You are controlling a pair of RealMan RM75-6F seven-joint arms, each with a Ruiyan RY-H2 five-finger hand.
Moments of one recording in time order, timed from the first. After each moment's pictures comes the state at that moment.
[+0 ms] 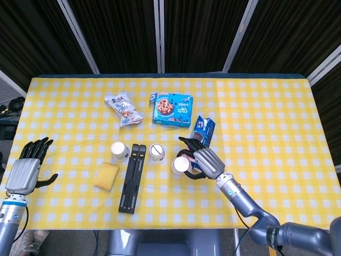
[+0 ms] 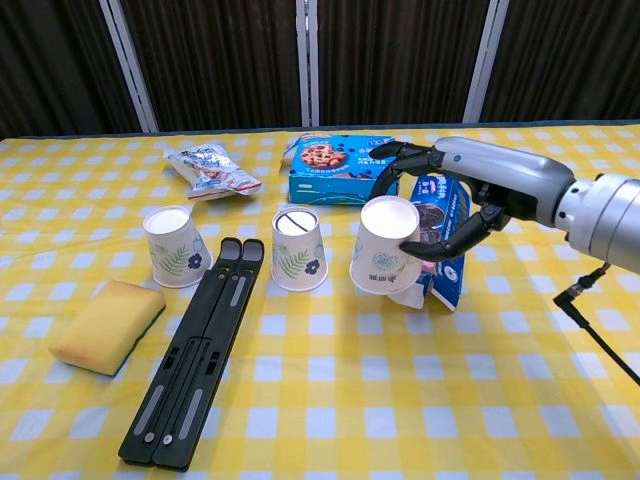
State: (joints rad) left arm -0.22 -1.18 -0.07 -1.66 1.36 1.32 0.14; right arm 0.68 -1.53 0.14 -1.51 -1.44 1.00 0.21
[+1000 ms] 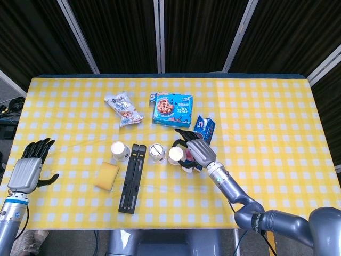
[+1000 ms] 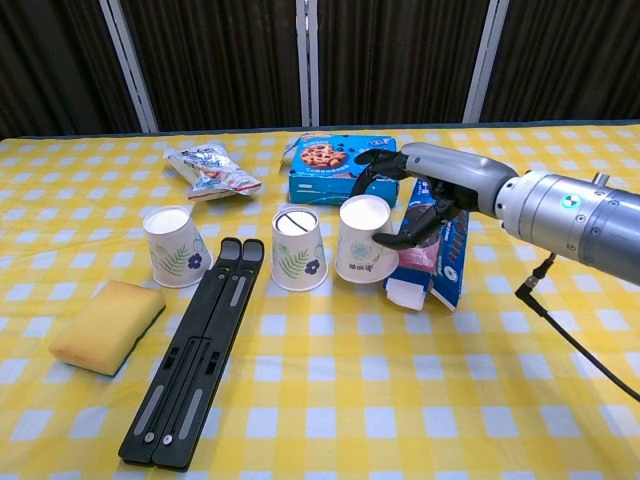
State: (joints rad) left arm -0.24 -1.19 -0.07 -1.65 1.33 1.28 0.14; right arm 0.77 -1.65 0.22 -1.33 -1.30 0.88 0.20
